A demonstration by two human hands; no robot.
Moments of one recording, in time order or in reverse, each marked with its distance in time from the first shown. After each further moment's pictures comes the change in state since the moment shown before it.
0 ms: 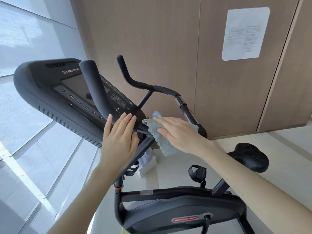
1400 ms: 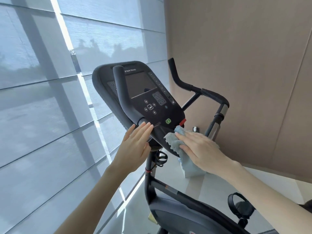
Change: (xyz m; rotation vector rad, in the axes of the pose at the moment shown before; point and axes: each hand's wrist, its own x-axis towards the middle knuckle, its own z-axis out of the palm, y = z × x) left_hand -0.006 0.120 -0.008 0.269 -0.296 -0.275; right_hand -0.033 0.121 -0.009 0.244 -0.021 -0.483
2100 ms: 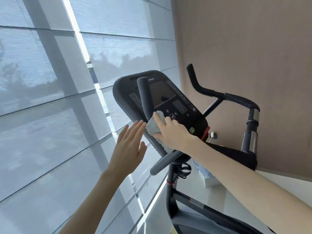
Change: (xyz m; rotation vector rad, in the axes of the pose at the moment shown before) left_hand 0.002 -0.099 -0.037 0.083 0.088 -0.061; right_hand 0.179 -0.074 0.059 -0.307 -0.064 0.042
